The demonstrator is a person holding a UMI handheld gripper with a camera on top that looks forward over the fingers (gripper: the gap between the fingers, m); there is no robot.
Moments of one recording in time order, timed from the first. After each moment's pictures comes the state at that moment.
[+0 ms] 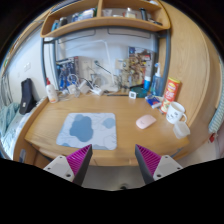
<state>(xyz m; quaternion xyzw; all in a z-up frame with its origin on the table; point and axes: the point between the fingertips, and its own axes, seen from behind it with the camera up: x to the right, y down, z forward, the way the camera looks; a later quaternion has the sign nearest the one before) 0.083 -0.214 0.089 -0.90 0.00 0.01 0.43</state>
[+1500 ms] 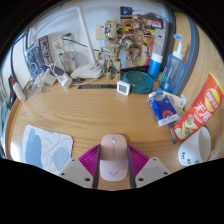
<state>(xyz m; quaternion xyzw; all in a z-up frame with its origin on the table) 0.193 0.023 -0.026 -0.95 -0.03 0.02 0.30</state>
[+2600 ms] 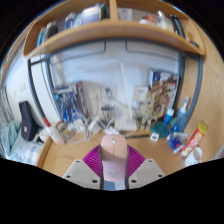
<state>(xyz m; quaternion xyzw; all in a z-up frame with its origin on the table) -0.011 0.037 0.224 -0.89 0.01 0.04 0.45</state>
